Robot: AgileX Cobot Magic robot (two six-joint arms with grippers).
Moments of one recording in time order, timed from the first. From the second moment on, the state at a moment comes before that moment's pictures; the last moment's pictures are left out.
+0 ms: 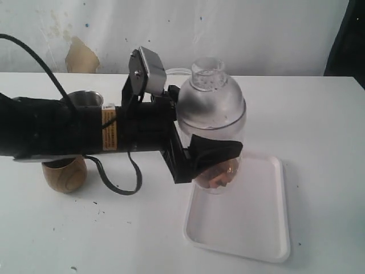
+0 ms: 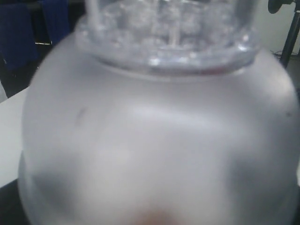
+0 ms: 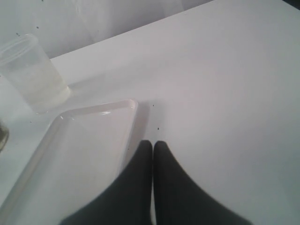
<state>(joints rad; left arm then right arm) -0.61 1.74 -0.88 1.02 -0.93 -0.66 0.04 0.00 0.00 -0.21 0.37 0.58</state>
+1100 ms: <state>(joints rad) -0.77 2.10 -1.12 0.84 -0.79 -0.57 0.04 0.00 0.00 -0.21 0.37 0.58</state>
